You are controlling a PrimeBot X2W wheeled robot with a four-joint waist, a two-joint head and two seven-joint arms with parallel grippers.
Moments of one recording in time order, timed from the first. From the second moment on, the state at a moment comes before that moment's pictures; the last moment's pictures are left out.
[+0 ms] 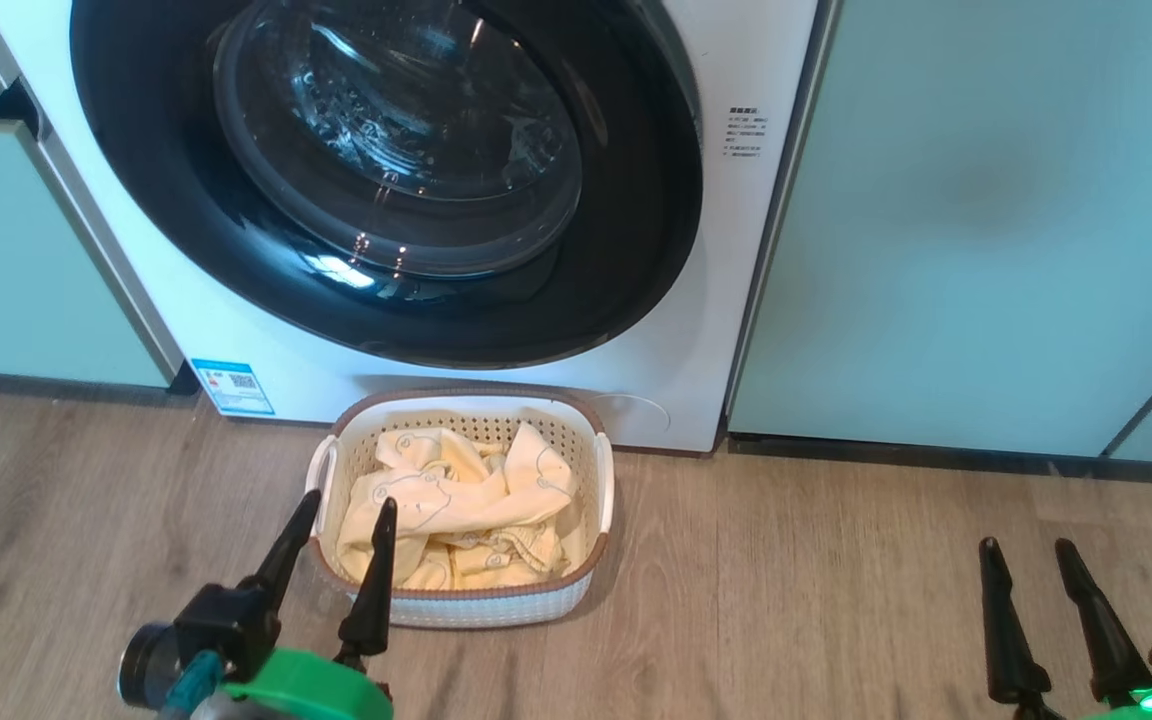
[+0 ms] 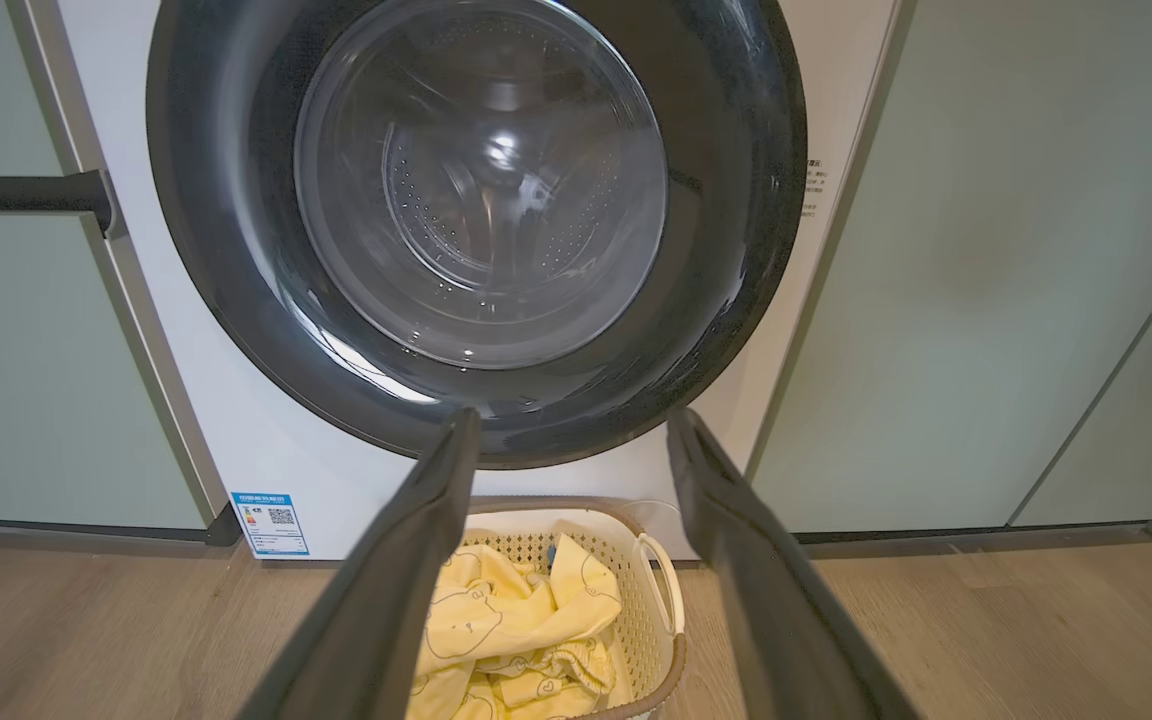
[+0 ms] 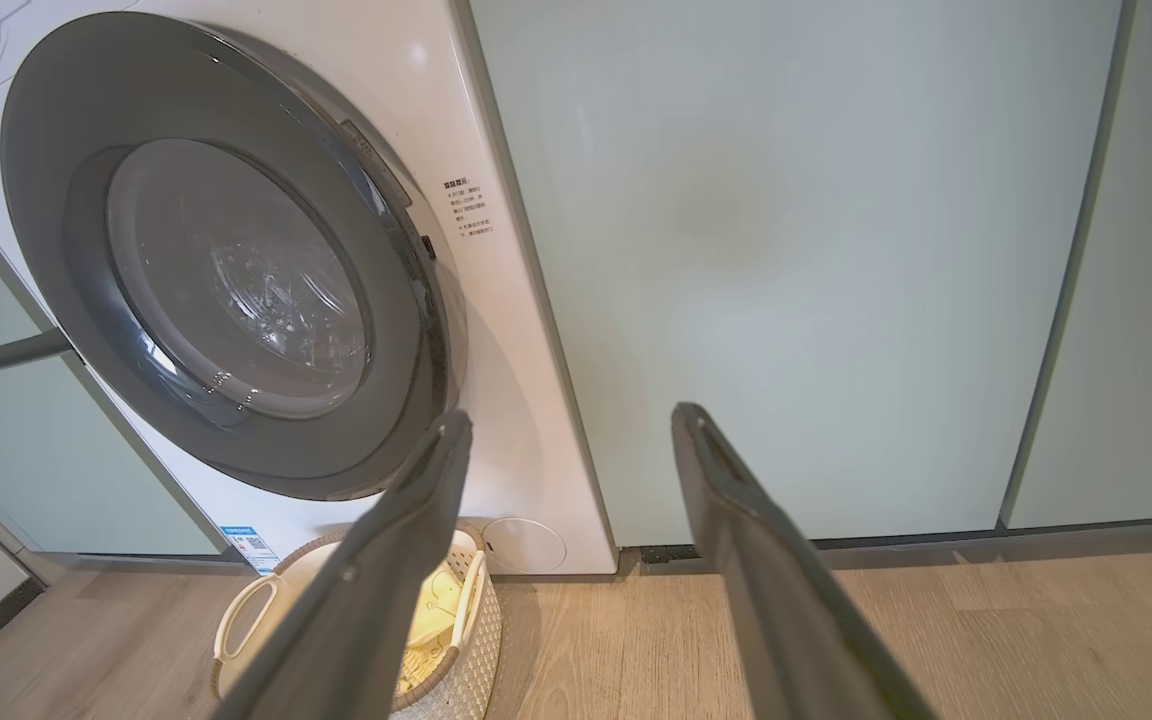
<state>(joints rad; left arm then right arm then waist) 0.10 0.06 0.00 0.05 -0.13 -0.10 -0.26 0.16 -0.05 0.03 0.05 0.28 0.13 -0.26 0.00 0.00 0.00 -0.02</state>
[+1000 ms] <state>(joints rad) 0.12 0.07 -0.03 0.04 -0.14 -0.07 -0.24 0.16 -0.04 0.05 0.05 0.28 0.13 -0.26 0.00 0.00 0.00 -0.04</state>
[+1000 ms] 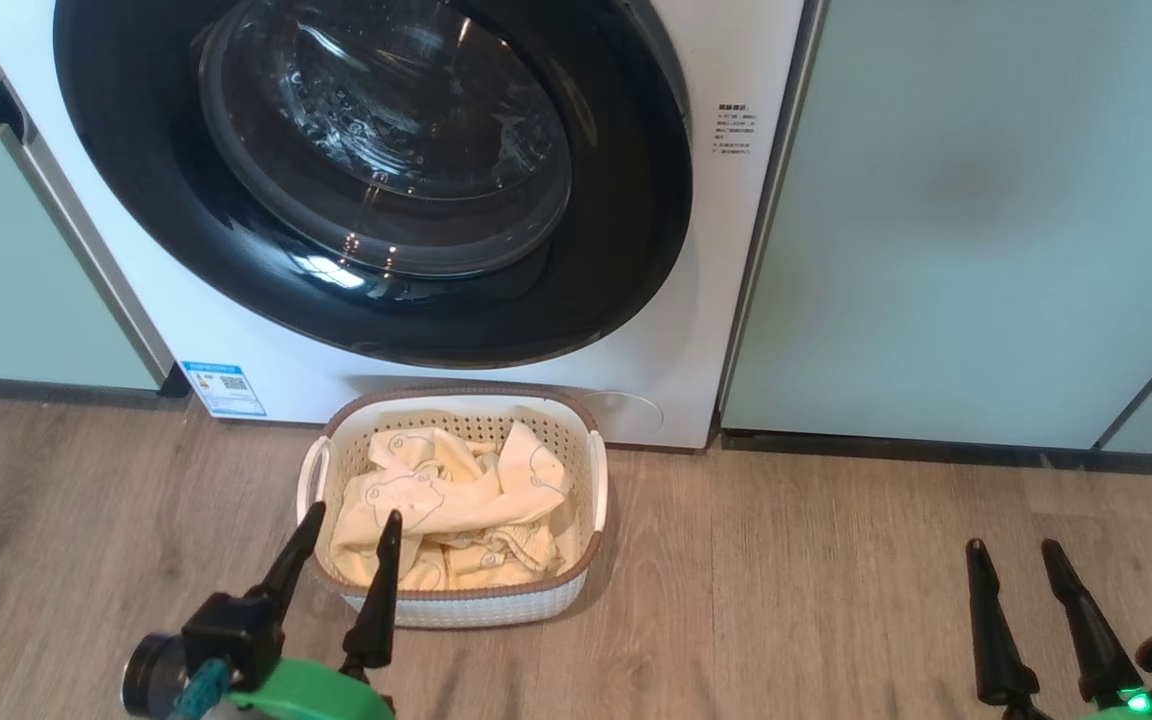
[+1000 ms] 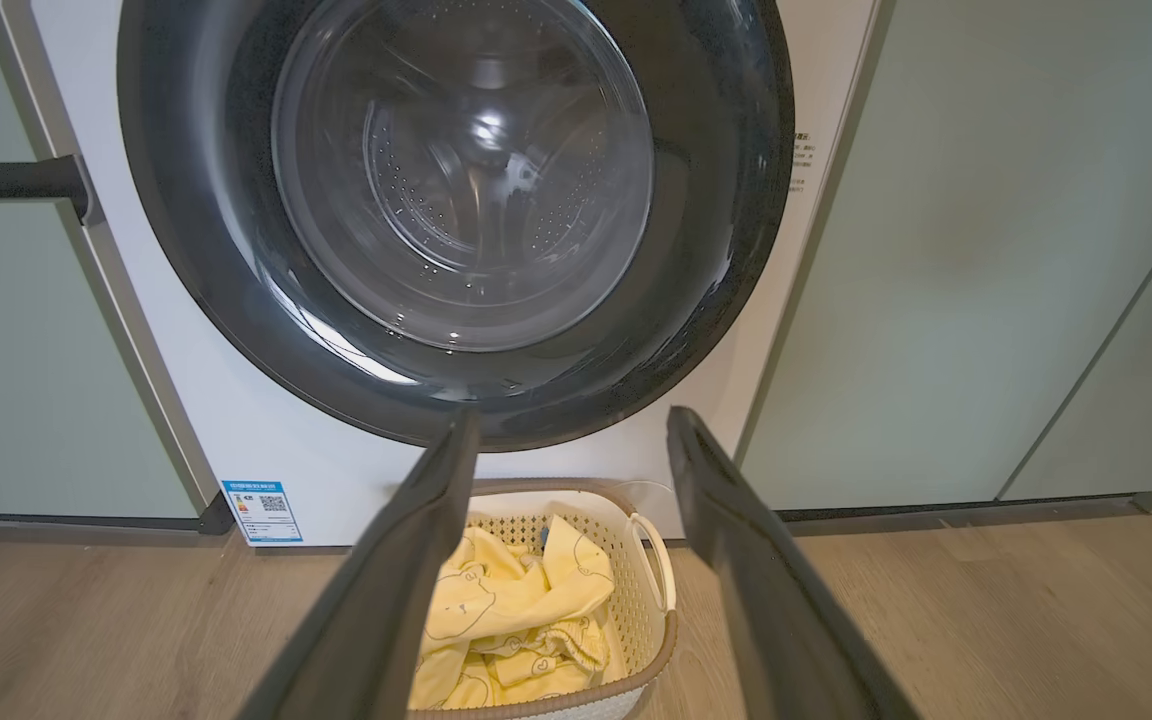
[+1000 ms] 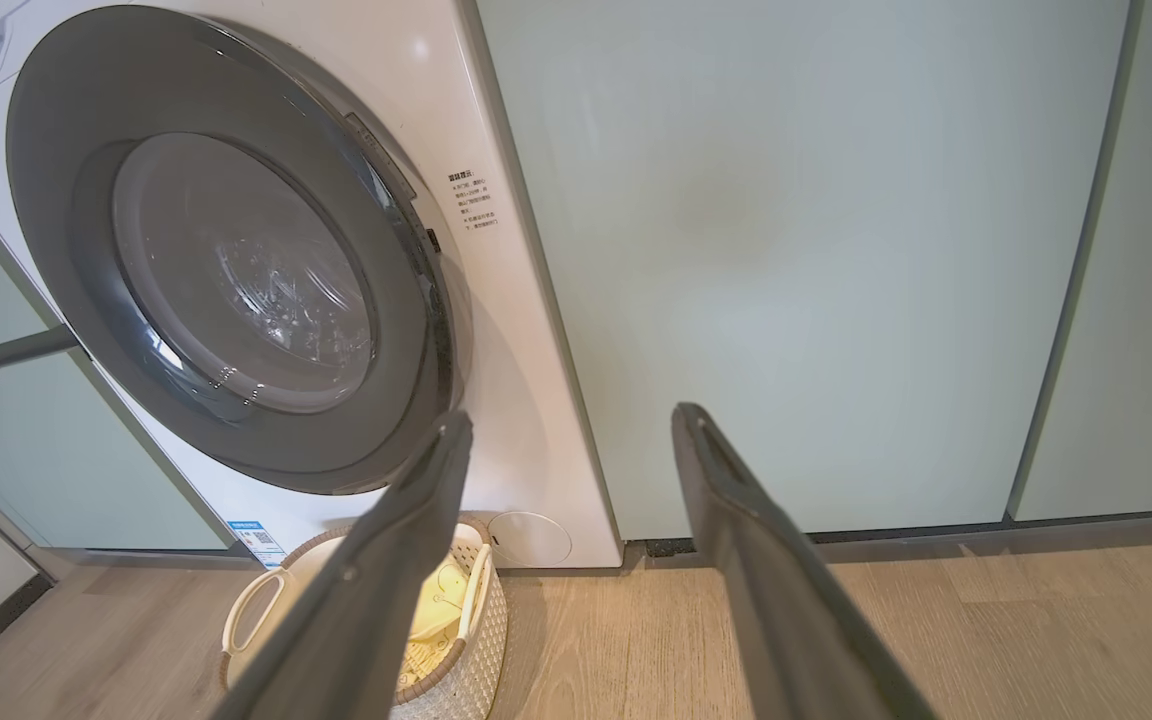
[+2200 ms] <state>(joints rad) 0.14 0.06 -0.03 0.14 -0.38 -0.07 -0.18 0.17 -0.04 0.06 0.15 0.51 0.13 -0.21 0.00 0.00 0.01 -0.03</state>
